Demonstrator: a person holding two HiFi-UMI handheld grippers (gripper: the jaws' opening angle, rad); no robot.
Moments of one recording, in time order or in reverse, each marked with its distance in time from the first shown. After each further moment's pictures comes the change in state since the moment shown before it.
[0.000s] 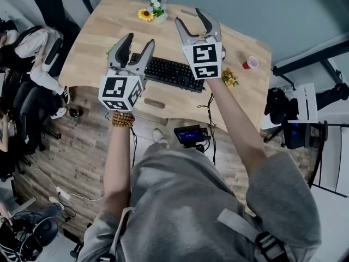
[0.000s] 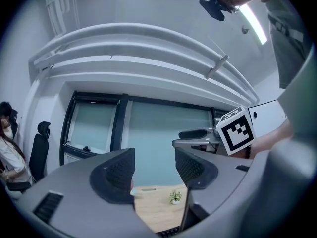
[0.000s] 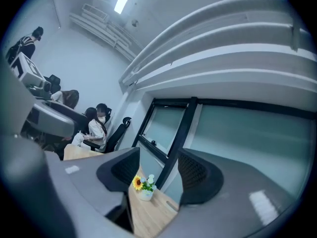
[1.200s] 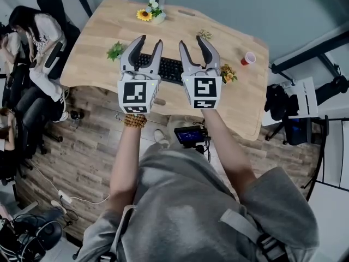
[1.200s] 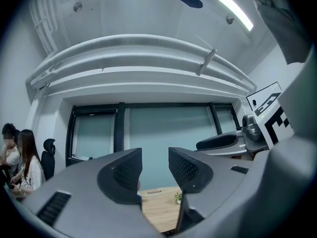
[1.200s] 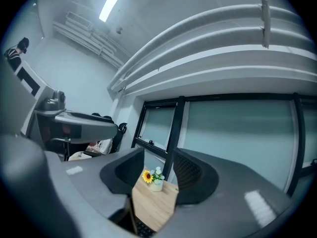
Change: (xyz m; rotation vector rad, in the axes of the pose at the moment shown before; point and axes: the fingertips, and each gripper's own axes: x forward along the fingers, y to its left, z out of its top) left arm -0.014 -0.044 0.006 0.132 -0.047 0.051; right arm -0.096 0.038 -0.018 0.151 -0.013 -0.111
